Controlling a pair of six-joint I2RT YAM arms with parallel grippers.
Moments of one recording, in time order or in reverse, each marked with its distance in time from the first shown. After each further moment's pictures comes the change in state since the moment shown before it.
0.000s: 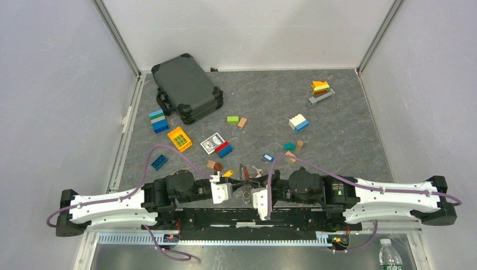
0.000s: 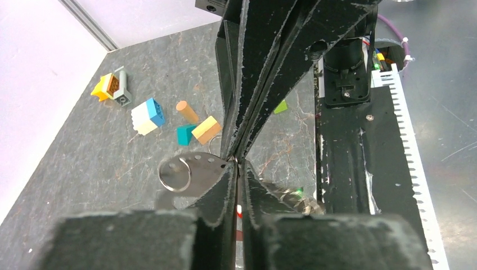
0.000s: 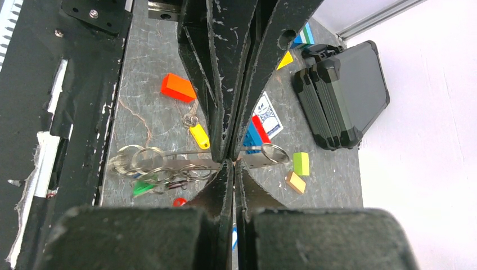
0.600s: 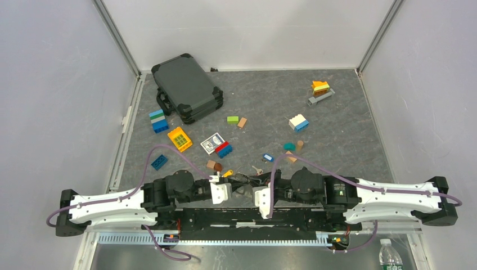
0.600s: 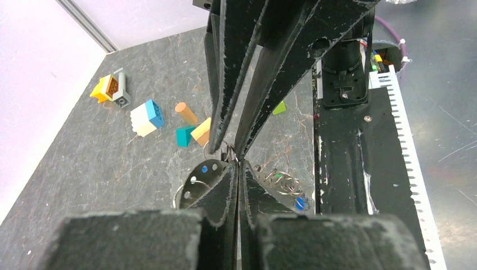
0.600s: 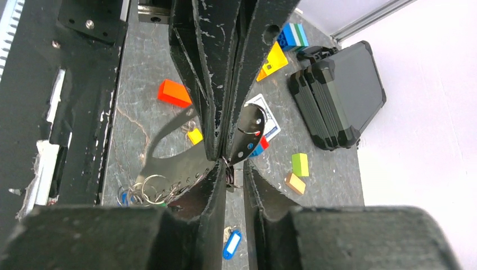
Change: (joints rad) left arm -0.001 0.005 0.003 -0.005 0.000 -0.001; right arm -0.003 -0.011 -0.008 0.009 0.008 0.020
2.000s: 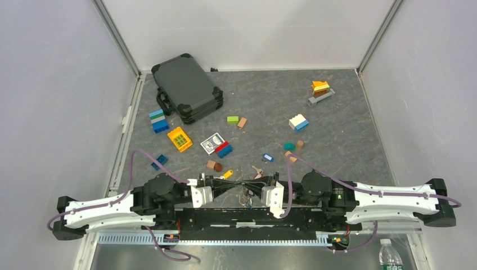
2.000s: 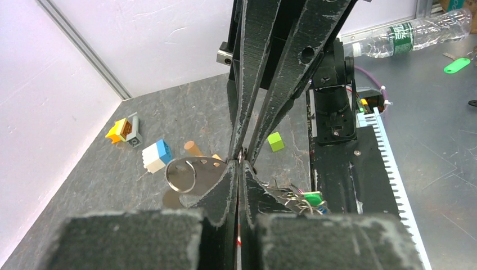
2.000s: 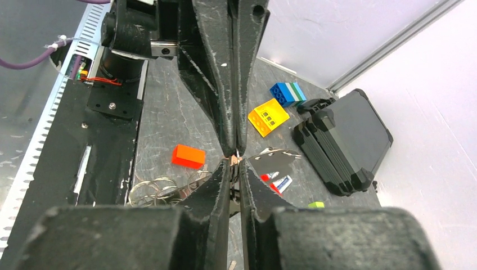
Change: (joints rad) left arm -0.001 -0.178 -0.054 0.060 0.068 -0.006; right arm 0.000 -0.064 -0.143 0.333 -0.094 0.087
